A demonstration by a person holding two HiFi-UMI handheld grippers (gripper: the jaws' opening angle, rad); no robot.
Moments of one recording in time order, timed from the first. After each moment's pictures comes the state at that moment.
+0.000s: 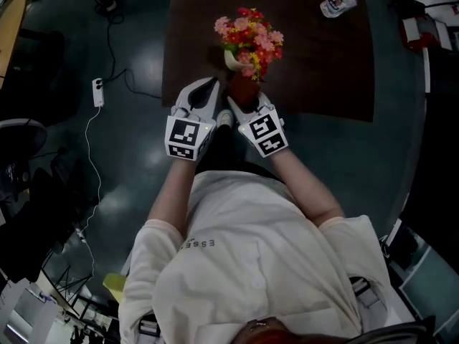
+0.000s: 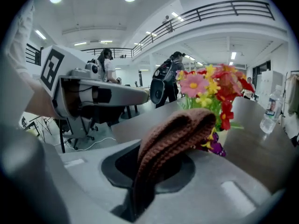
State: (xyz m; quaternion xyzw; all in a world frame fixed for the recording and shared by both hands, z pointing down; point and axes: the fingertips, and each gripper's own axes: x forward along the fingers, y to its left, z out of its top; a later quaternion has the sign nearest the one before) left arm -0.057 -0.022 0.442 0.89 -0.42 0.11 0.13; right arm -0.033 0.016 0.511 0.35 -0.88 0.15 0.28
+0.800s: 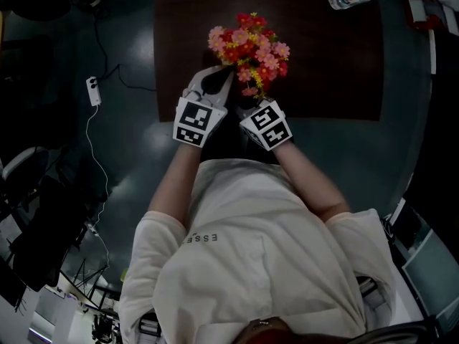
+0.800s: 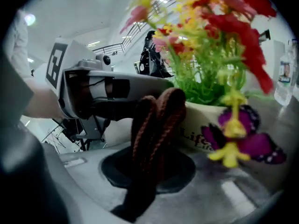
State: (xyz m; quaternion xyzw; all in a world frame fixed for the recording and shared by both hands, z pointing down) left arm -0.011 -0.086 0.491 0.92 -0.33 0.16 0.17; right arm -0.033 -0.020 0.562 0.31 -0.86 0.26 0.30
